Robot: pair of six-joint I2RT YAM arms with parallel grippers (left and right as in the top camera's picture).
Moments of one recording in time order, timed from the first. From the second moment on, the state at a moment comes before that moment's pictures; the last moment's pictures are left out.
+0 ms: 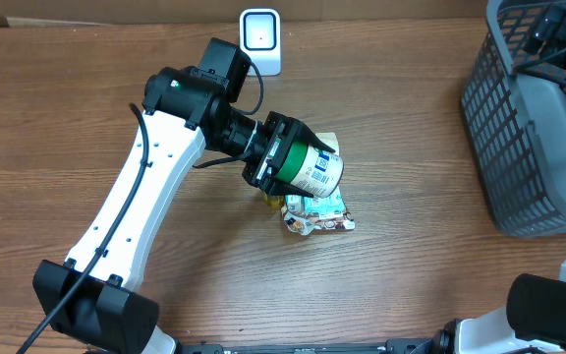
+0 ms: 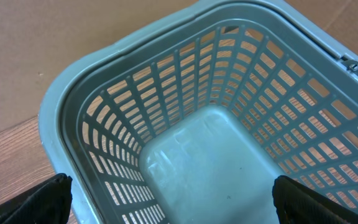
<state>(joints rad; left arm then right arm) -0.37 1.74 1.74 -1.36 1.12 -1.33 -0.26 1.70 1.99 -1.01 0.18 0.17</state>
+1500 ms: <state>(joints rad) -0.09 1.74 1.77 -0.38 0.90 -0.93 -0.26 1.70 1.99 -1.01 0.18 0.17</state>
